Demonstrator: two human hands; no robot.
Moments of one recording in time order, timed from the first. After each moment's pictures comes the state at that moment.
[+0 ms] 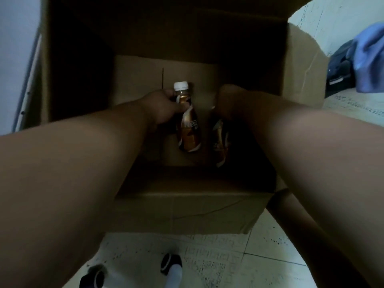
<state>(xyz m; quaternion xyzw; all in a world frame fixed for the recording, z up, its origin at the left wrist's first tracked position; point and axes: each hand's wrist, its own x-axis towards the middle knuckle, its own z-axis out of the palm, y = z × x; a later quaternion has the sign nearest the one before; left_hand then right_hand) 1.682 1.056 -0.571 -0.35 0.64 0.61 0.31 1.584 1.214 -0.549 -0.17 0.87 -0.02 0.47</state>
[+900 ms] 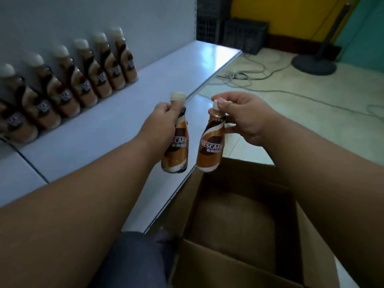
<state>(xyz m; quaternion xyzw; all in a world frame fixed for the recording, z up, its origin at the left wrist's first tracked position) 1.814 0.915 -0.147 -0.33 0.67 0.62 -0.23 1.669 1.043 -0.131 -0.29 0.70 -0.57 0.31</state>
